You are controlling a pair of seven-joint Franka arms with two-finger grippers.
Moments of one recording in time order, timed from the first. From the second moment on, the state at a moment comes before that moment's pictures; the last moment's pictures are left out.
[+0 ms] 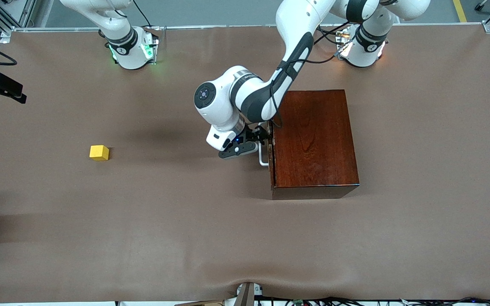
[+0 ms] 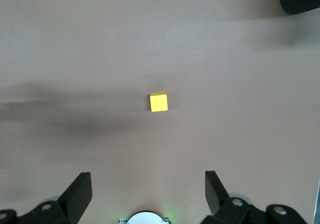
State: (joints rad) left arm -1.05 0.92 0.28 -1.05 0.02 1.74 -1.01; right arm -0.02 -0.01 -0.03 -1.49 -0.06 1.39 -0.03
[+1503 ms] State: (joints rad) left arm -1.06 0.92 0.24 -1.04 0.02 1.83 -1.05; right arm -0.01 -0.01 -0.02 -1.49 -0.06 1.38 -0.03
